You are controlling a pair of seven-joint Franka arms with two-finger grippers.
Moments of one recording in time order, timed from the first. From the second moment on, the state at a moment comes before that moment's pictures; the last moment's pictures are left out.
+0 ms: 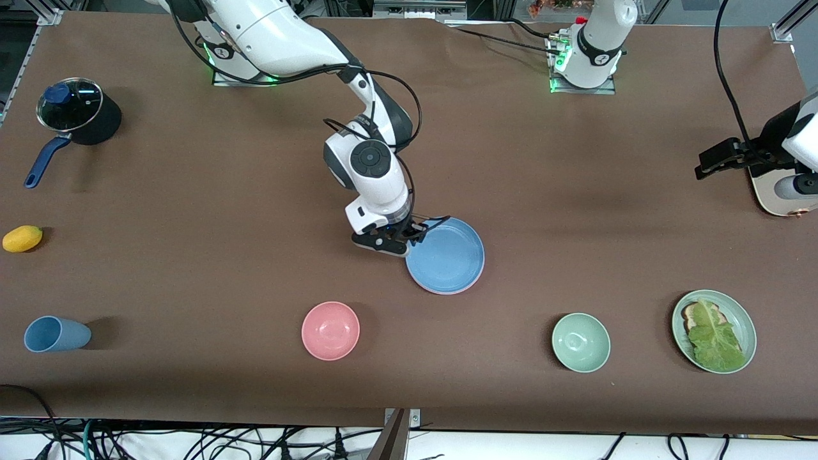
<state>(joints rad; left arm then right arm) -0.02 0.09 0.04 -1.51 -0.03 1.53 -0.05 0.70 0.79 0.01 -1.38 0.01 2.32 0.99</state>
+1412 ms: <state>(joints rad) -0.01 0.13 0.04 -1.51 -0.03 1.54 -0.05 0.16 0.18 0.00 -1.52 0.01 1.62 0.21</state>
